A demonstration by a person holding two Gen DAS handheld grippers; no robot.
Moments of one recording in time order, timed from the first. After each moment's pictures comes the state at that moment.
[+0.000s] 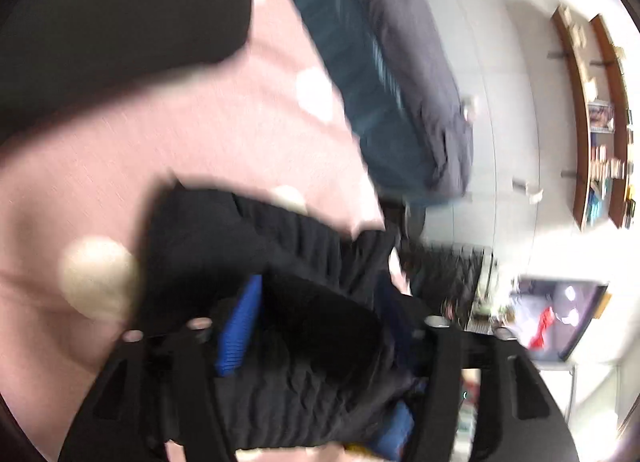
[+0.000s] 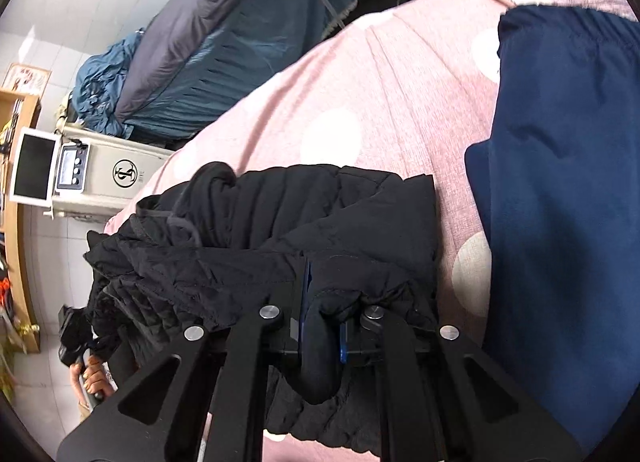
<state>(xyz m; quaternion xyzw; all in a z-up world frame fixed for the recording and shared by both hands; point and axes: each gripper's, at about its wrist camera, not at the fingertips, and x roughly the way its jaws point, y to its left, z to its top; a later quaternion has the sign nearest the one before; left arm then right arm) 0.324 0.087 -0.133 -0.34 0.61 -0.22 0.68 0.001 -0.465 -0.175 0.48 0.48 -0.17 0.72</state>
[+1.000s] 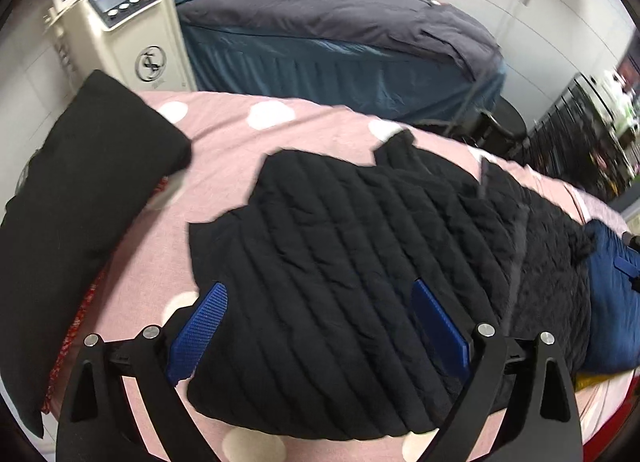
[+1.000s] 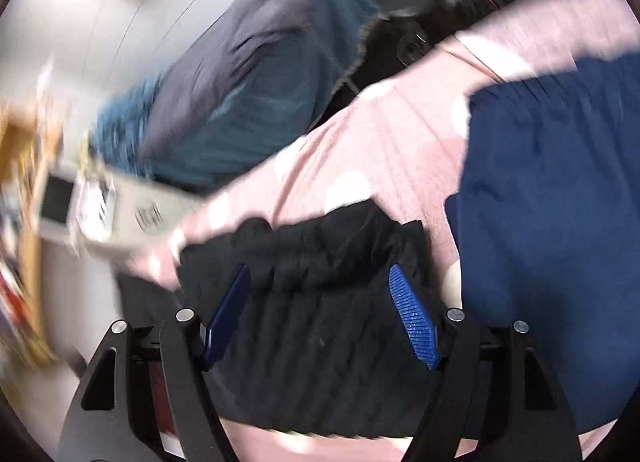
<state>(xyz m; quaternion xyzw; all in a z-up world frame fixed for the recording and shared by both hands) 0.203 -0.045 -0.090 0.11 0.52 -0.23 0.82 -0.024 -0.428 -0.093 0.40 0.43 -0.18 0.79</state>
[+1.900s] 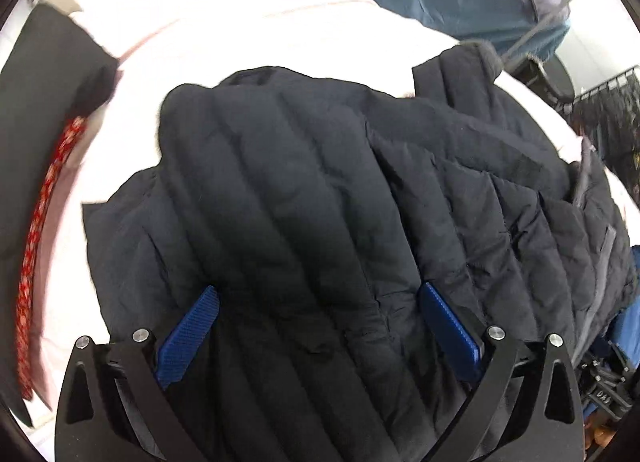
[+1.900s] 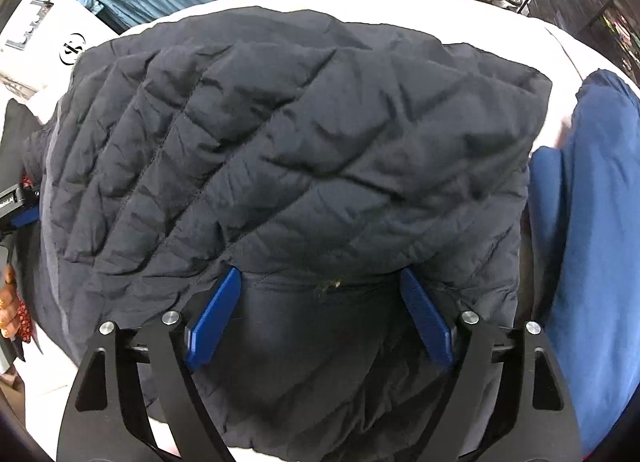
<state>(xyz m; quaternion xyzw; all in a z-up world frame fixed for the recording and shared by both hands) 0.292 -0.116 -0.210 0.12 0.66 -0.17 0.72 0.063 -0.378 -0.218 0.25 0.62 -0.19 0.72</state>
